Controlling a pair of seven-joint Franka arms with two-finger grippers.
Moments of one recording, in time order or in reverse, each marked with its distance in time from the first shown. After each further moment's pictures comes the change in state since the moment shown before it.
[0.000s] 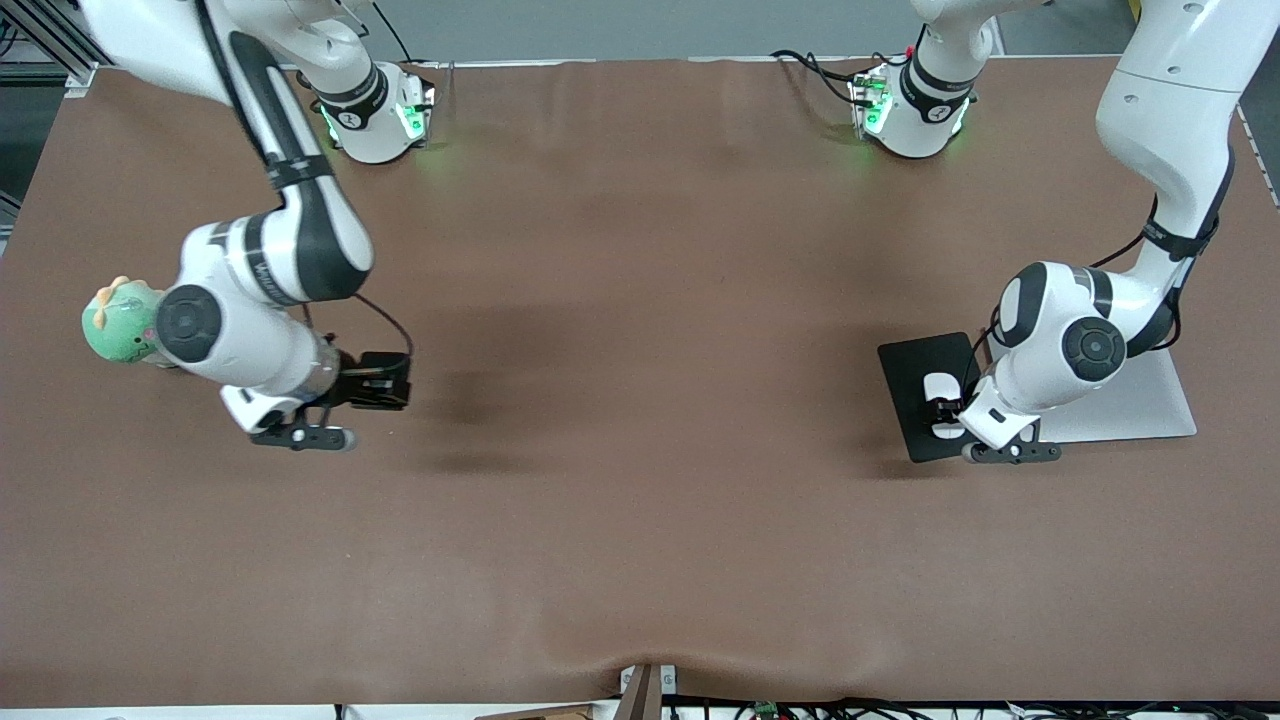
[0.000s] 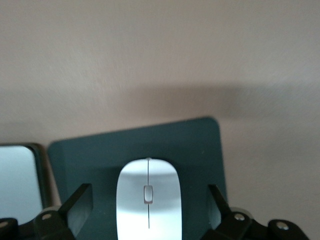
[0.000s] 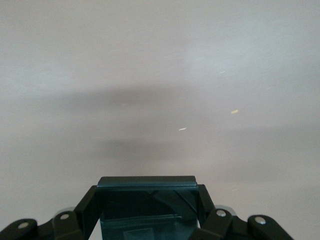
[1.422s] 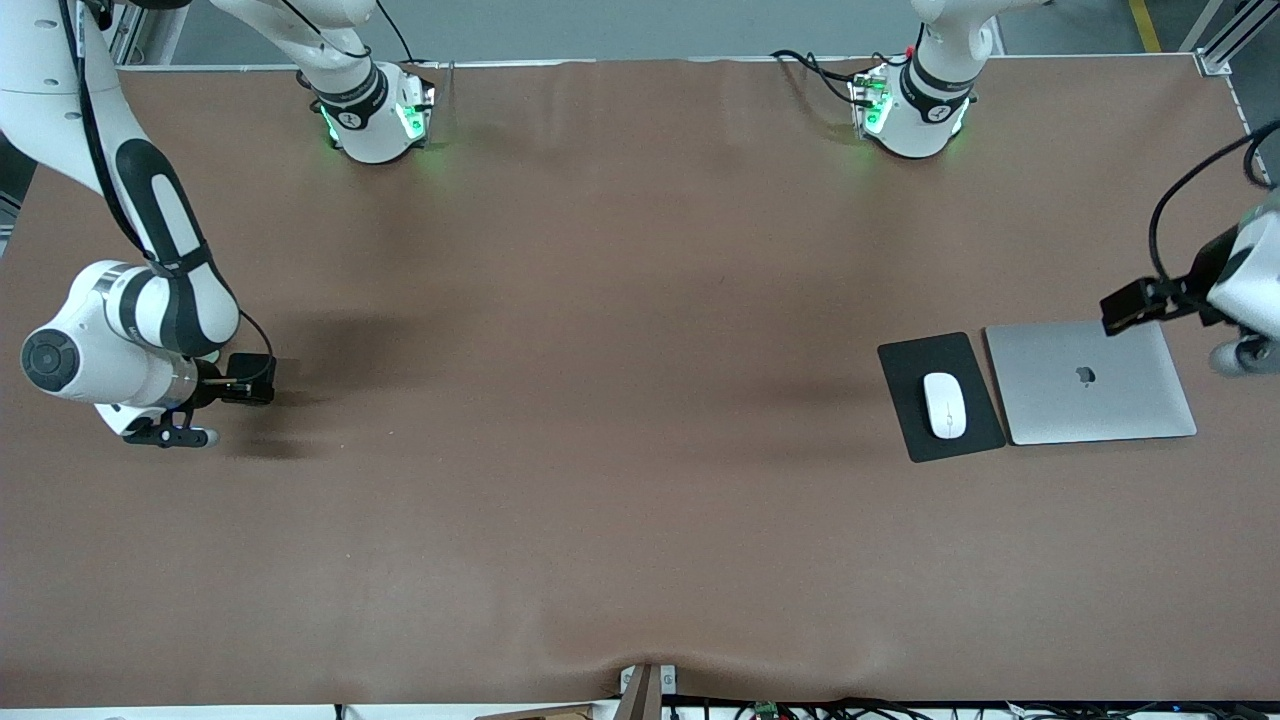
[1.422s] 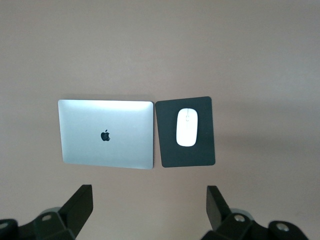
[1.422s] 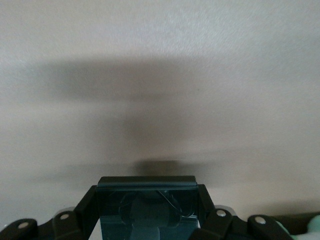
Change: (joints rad) left arm 0.006 -0.359 -0.040 0.583 -0.076 -0.953 0.063; right arm -0.367 0.162 0.000 -0.148 -0.149 0.212 -0.263
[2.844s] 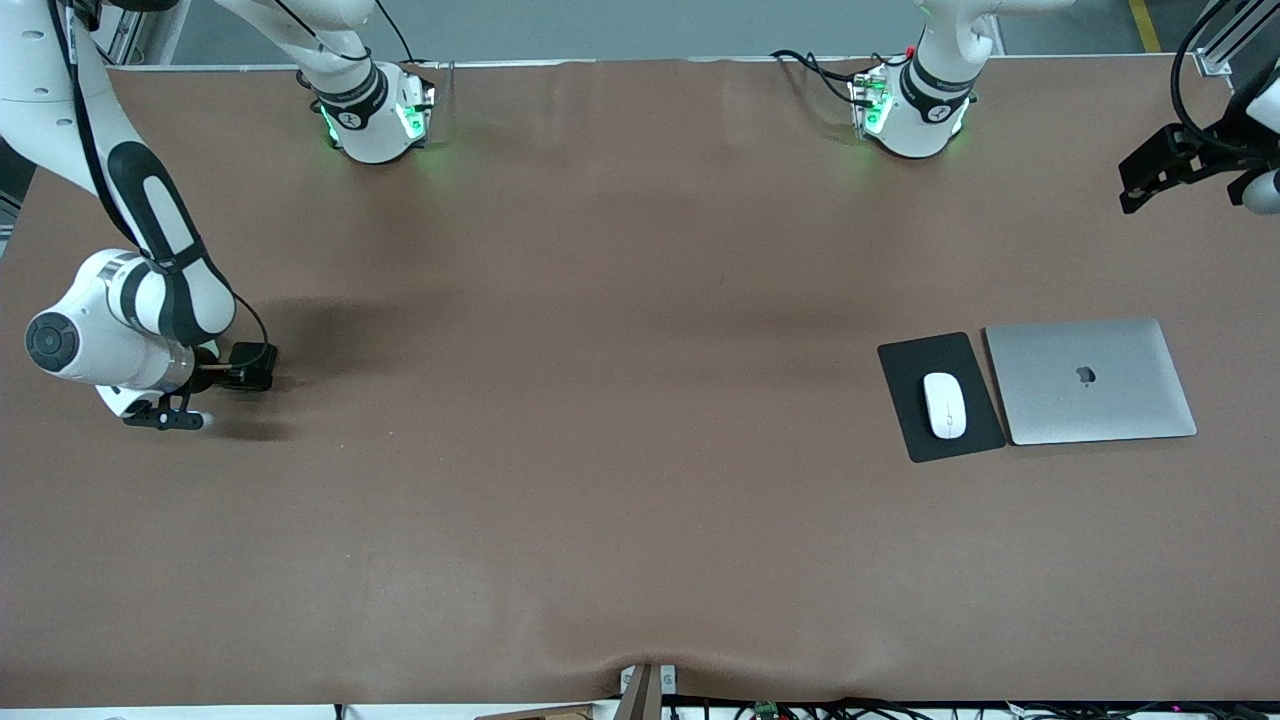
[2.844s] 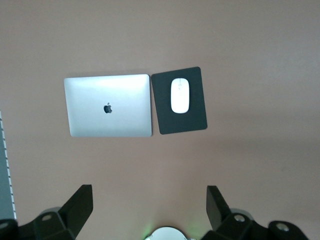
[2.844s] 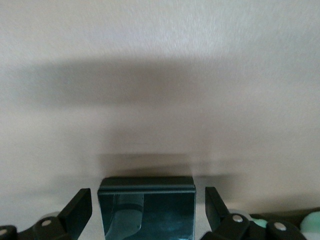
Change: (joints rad) left arm -0.311 -0.202 0.312 -0.045 -0.070 -0.164 0.057; right arm -0.070 0.003 0.009 -0.049 -0.001 0.063 -0.050
